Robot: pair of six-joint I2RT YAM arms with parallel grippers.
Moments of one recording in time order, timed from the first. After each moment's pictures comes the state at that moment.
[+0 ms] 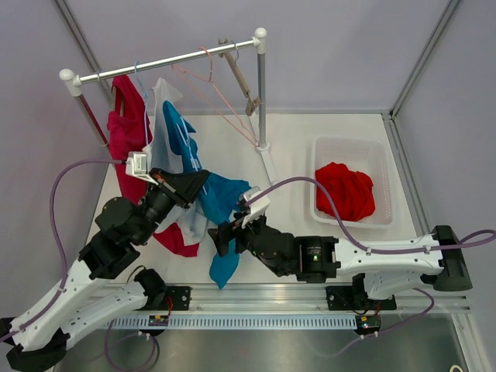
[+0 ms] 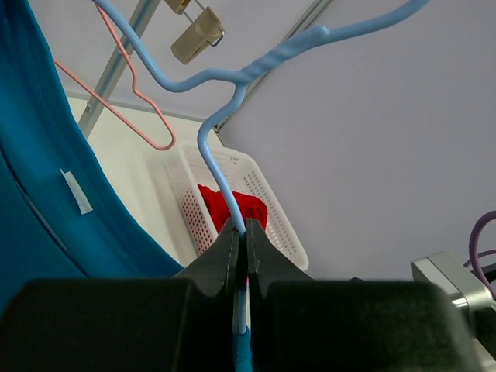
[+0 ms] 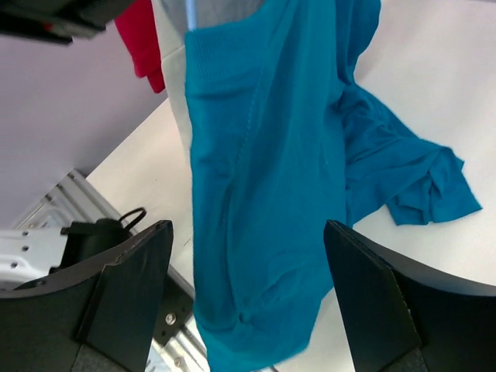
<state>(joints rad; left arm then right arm) -0.82 0.59 0.86 -0.13 -0.23 -0.68 1.51 1.28 1.06 0.00 0.74 0.43</state>
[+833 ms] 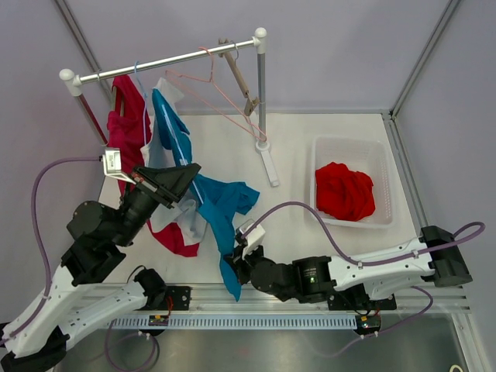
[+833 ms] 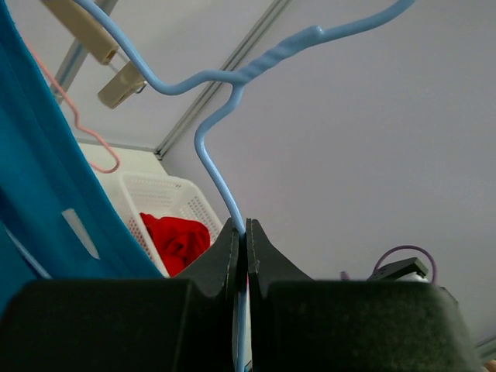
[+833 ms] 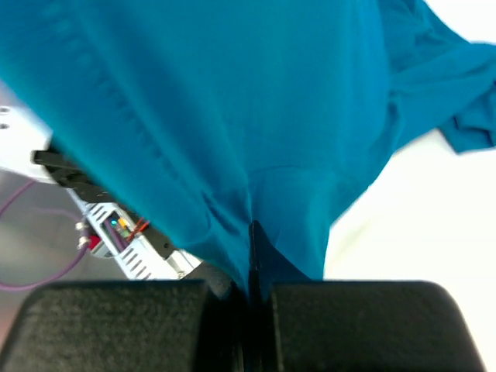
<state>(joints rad) -0.82 0.56 0.96 -0.12 -0.16 -0.73 1.66 1.27 0.88 0.00 0.72 0.56</state>
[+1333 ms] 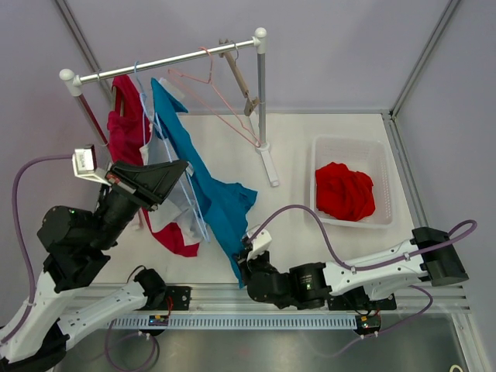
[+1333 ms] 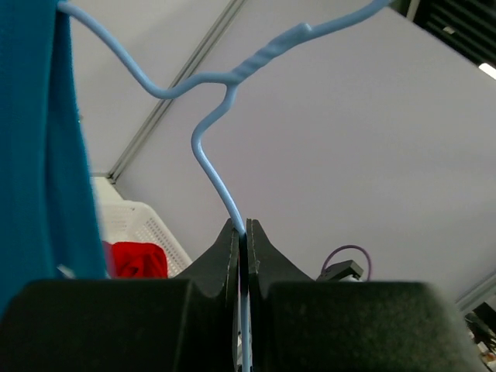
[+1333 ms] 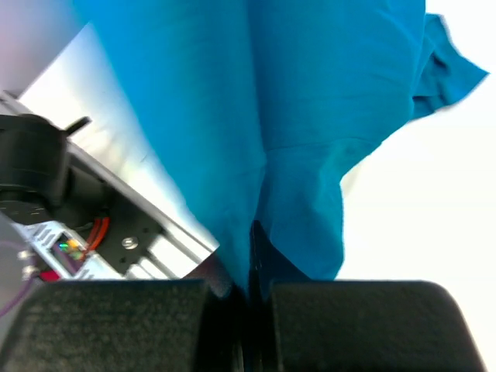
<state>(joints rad) -0.82 0.57 1.11 -0.12 -0.08 -0.74 1.70 1.31 0.82 -0.03 0.91 0.68</state>
